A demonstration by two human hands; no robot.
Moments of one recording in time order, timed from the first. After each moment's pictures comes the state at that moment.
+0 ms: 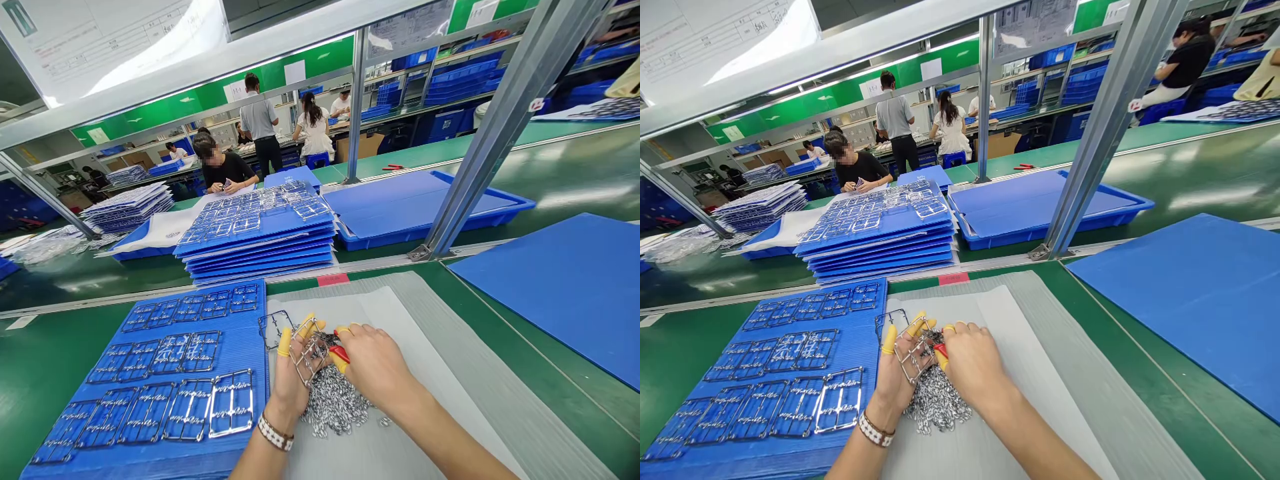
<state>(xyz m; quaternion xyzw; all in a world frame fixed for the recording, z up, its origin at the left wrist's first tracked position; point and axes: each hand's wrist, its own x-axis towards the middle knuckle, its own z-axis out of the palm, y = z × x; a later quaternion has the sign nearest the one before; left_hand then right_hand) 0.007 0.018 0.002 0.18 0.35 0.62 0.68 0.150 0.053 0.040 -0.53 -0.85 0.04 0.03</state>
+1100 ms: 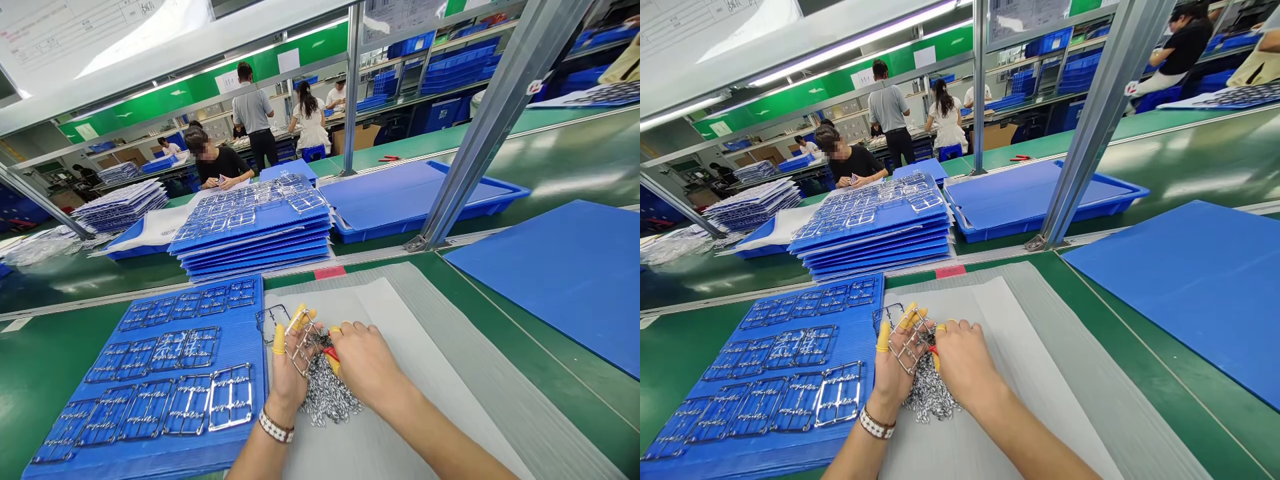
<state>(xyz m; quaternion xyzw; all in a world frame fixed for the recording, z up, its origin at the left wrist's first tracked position) 0.009 0.018 0.000 0.18 0.36 0.65 0.65 0.143 0.045 0.035 -0.51 -0.86 0.03 0.01</state>
